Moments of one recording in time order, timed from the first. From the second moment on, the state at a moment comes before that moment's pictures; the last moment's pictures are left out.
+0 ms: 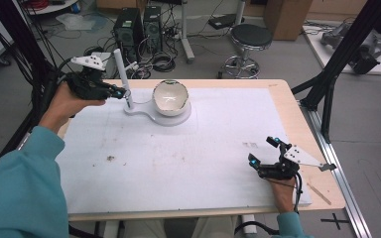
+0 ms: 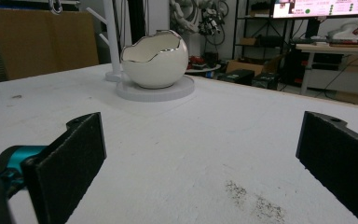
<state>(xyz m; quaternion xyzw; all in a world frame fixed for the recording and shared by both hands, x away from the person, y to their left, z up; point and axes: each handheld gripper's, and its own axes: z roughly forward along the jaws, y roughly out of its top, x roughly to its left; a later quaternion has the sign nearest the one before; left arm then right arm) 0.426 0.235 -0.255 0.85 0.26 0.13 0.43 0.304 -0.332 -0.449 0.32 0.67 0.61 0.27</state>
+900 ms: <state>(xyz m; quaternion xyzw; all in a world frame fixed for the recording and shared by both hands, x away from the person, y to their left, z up) 0.471 0.255 -0.279 0.84 0.32 0.13 0.41 0.304 -0.332 -0.449 0.32 0.67 0.61 0.27</state>
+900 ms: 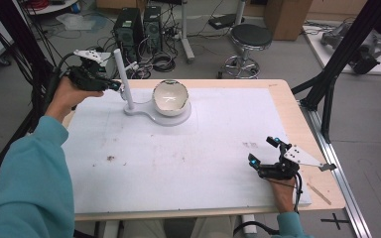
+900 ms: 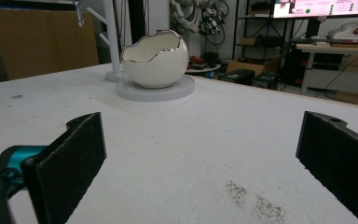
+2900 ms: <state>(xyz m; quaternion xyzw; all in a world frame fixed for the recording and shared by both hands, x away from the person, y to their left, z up) 0.500 0.268 -0.304 0.83 0.35 0.14 0.41 0.304 -0.331 -0.449 0.31 0.67 0.61 0.27</state>
